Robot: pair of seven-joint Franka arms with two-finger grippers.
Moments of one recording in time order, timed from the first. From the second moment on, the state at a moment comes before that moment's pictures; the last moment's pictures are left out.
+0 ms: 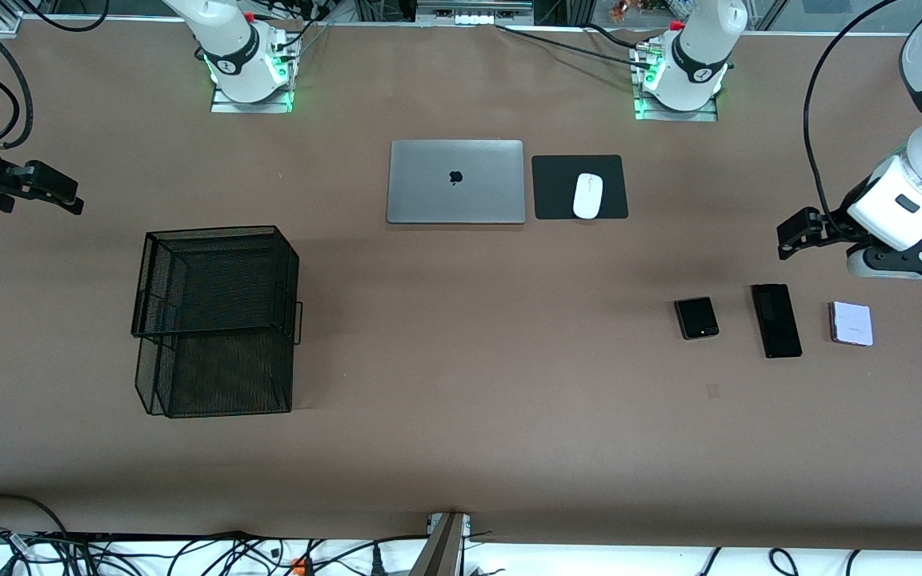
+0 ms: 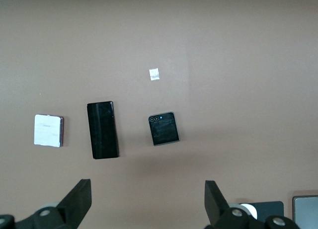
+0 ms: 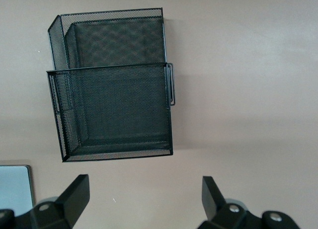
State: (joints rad) left arm -0.02 0.09 -0.03 -1.66 0.03 1.77 -0.02; right arm -0.04 0.02 -0.01 -1.65 -0.02 1.65 -0.03
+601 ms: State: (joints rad) left arm -0.03 0.09 -0.04 -1.66 0.03 1.72 -0.02; right arm -0.04 0.02 -0.01 -1.65 -0.02 1.65 -0.03
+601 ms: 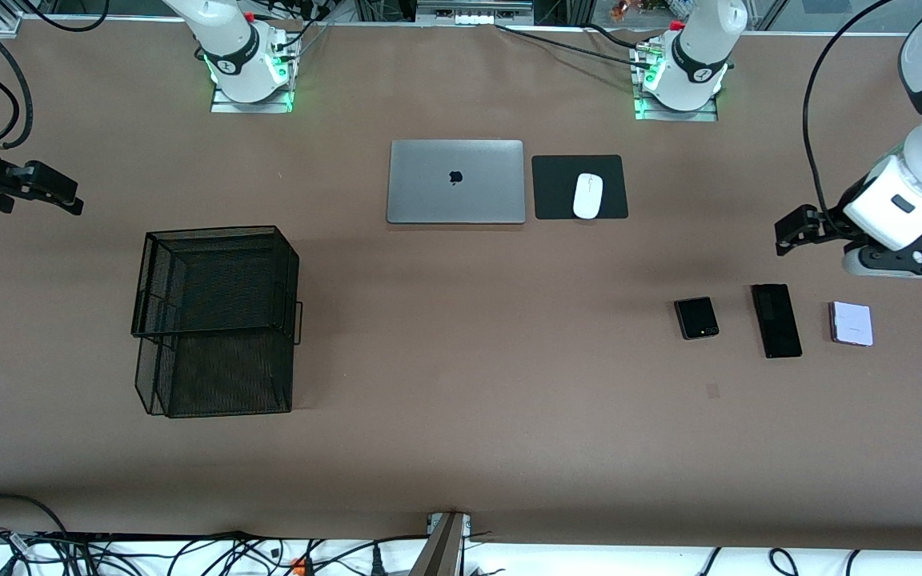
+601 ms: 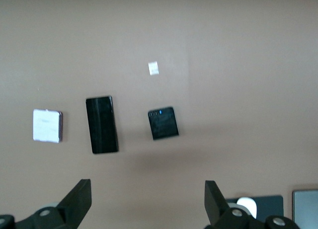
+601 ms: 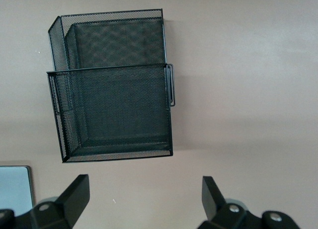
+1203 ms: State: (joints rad) left arm -0.04 0.40 -0.07 -1.67 0.04 1.83 -0.08; right arm -0.04 0.02 -0.01 -1.65 -0.02 1.65 -0.03
